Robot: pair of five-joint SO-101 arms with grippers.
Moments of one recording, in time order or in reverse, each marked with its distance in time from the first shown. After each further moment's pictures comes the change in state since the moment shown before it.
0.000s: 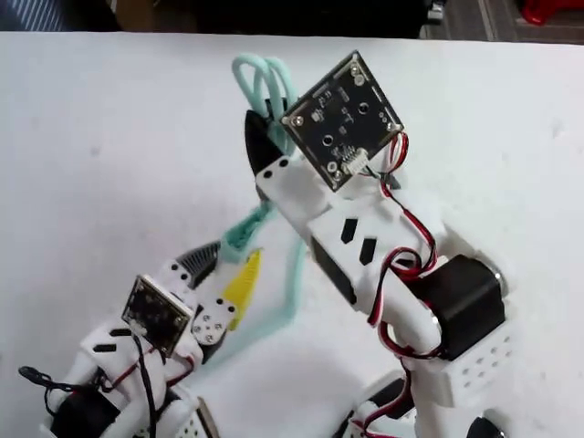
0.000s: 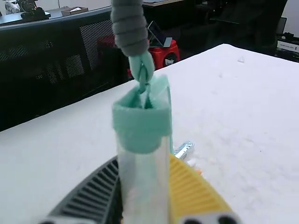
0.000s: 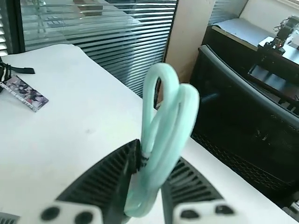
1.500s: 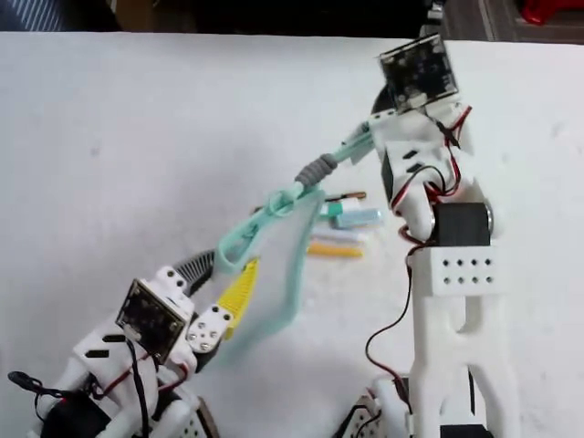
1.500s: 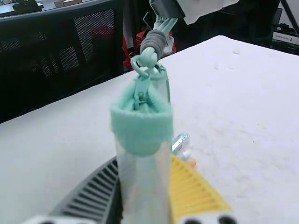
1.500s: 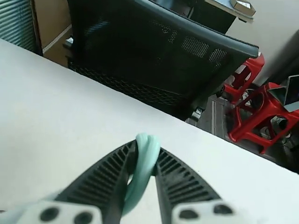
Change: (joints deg) left arm 0.5 -0.1 -3.9 5.9 0.1; right arm 34.1 0.1 37.6 -33.2 8.9
